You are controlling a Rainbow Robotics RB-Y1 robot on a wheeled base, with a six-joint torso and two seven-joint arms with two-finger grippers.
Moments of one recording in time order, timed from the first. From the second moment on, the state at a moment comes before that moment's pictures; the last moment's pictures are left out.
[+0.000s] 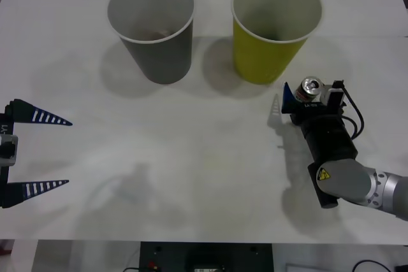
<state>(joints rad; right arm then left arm) -0.64 -0.77 1.32 -1.21 1.21 0.91 -1.02 0.26 1.13 0.26 -2.01 -1.31 -1.13 -0.09</state>
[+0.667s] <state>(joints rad) -0.64 -0.78 1.32 -1.21 1.22 0.90 -1.02 0.26 1.13 0.26 -2.01 -1.31 -1.13 -0.09</state>
